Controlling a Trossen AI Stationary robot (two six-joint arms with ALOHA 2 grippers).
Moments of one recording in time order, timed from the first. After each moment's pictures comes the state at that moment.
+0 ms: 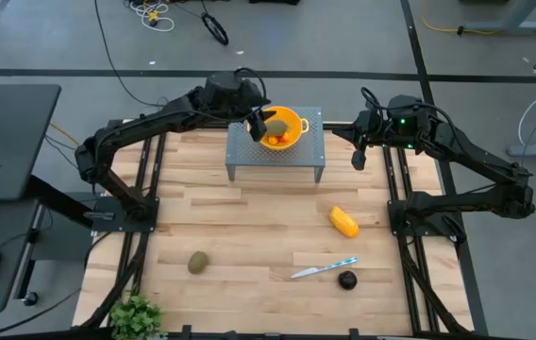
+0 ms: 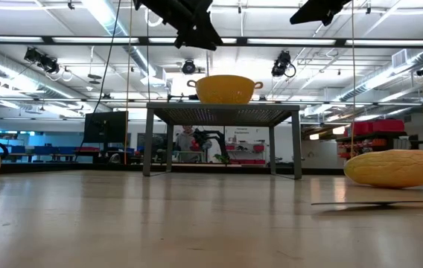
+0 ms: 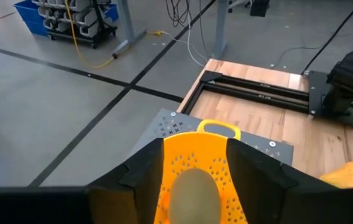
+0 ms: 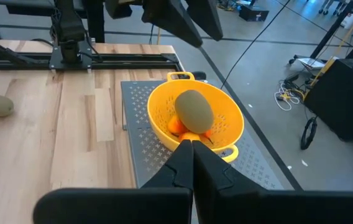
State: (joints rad) left arm 0.47 1.58 1.53 -0.32 -0.01 0.07; right arm -0.44 0.98 1.17 -0.60 -0.08 -0.24
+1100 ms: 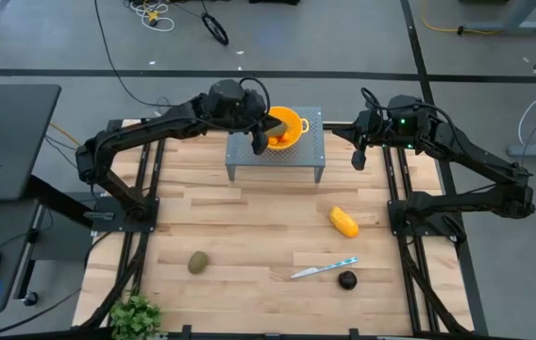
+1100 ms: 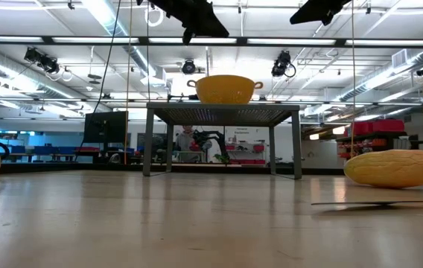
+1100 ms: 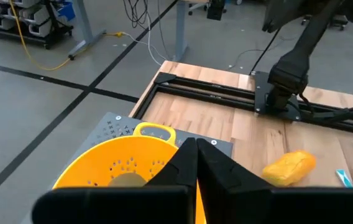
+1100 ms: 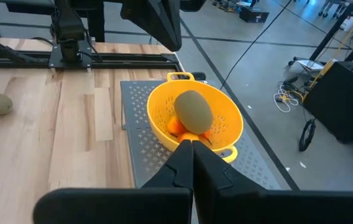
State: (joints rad) left arm 0.40 1.58 1.53 -0.32 0.09 0.02; right arm -0.44 0.98 1.17 -0.60 -0.08 -0.25
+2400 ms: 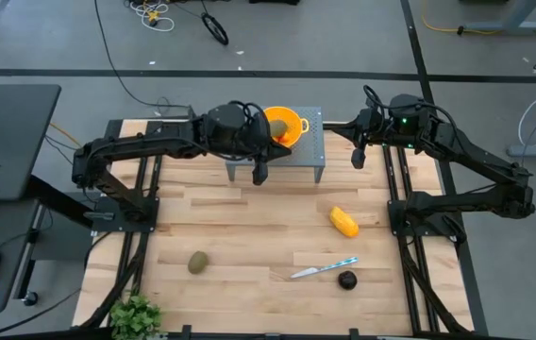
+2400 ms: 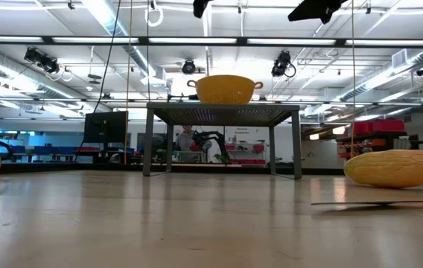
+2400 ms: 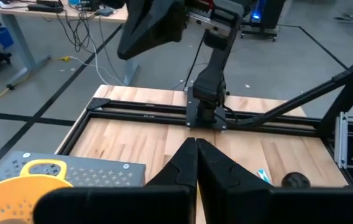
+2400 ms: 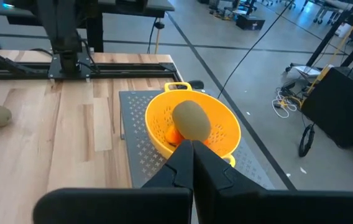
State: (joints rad) left arm 0.18 1.54 1.53 -0.27 0.10 -0.02; right arm -0.44 0.98 1.17 -0.56 -0.08 -0.23
